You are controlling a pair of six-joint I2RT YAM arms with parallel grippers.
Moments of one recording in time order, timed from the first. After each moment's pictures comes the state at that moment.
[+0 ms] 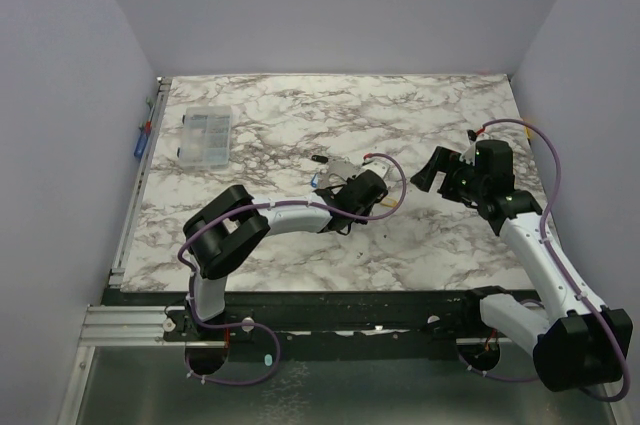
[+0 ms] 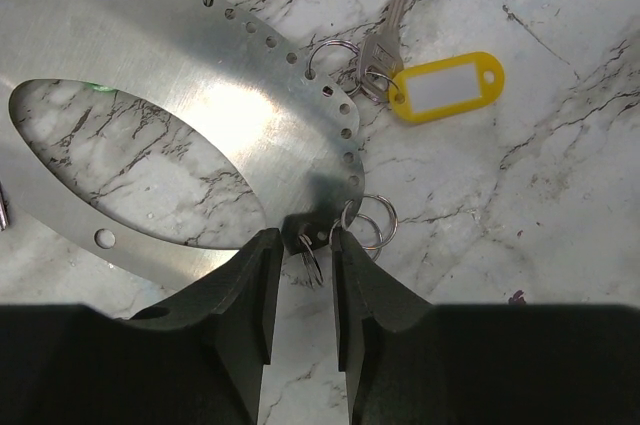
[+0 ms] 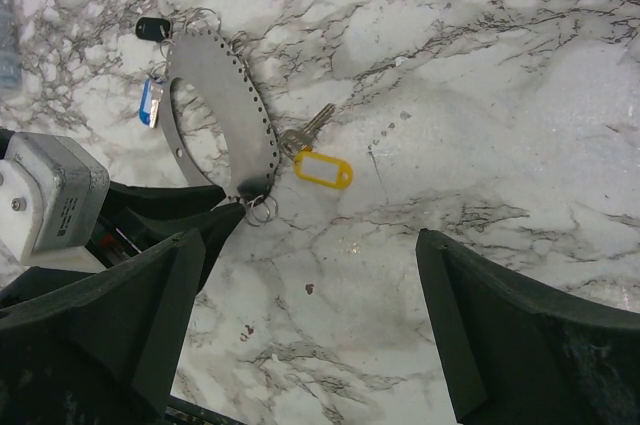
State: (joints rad) left arm -1.00 1.89 1.15 -0.07 -0.32 -0.34; right arm 0.13 1.01 0.76 -0.41 -0.22 0.45
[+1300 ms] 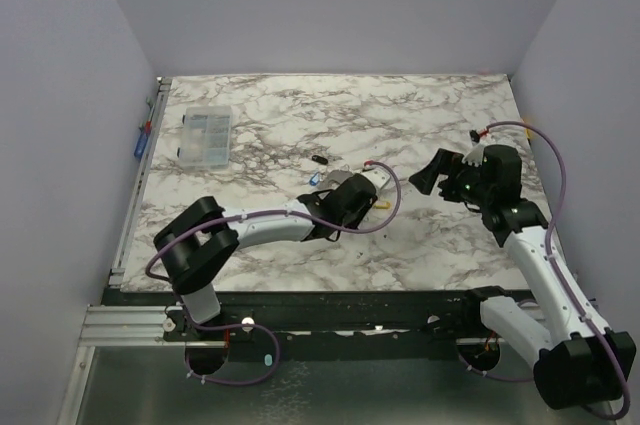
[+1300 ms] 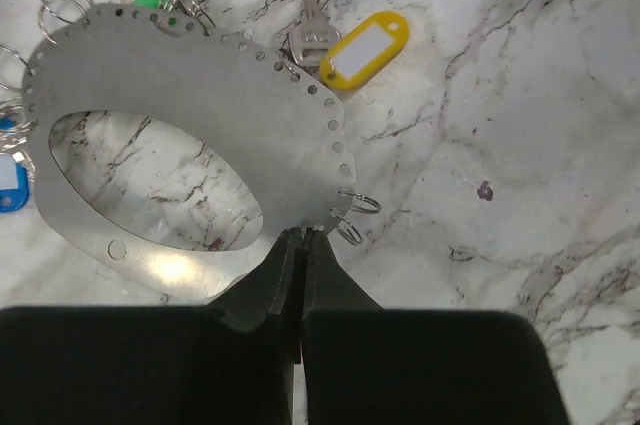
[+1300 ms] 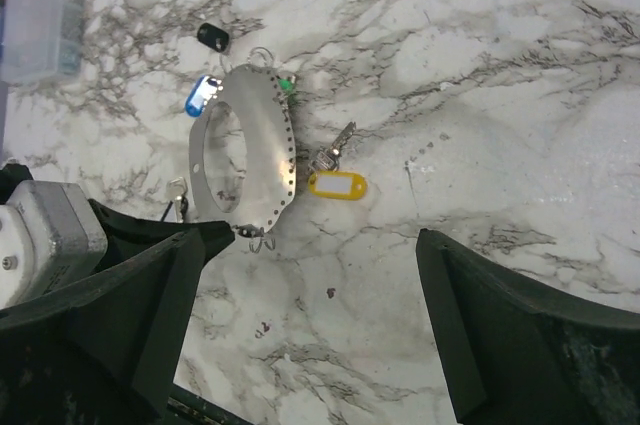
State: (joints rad) left arm -1.02 1.75 1.06 -0.08 -0.25 -0.20; right arm 0.13 0.95 0.74 -0.38 -0.28 0.42
